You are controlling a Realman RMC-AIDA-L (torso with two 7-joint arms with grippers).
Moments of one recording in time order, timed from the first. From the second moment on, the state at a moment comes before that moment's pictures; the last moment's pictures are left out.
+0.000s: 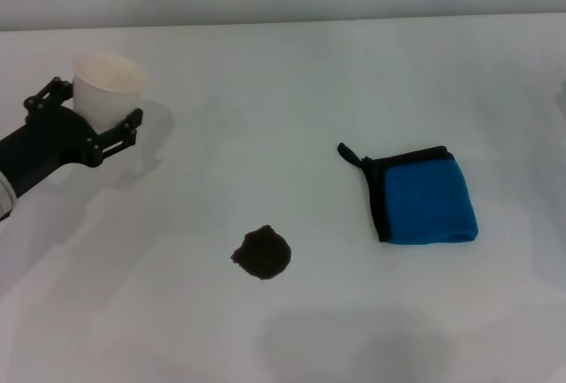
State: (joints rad) left arm -0.48 -2.08 0.99 0.36 -1.86 -1.04 2.49; right arm 0.45 2.02 -0.38 -0.01 2.34 0.90 -2.87
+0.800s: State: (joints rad) left arm -0.56 -2.09 0.99 0.10 -2.12 -0.92 2.73; right arm 0.46 2.02 -0.37 0.00 2.34 0.89 -2.87
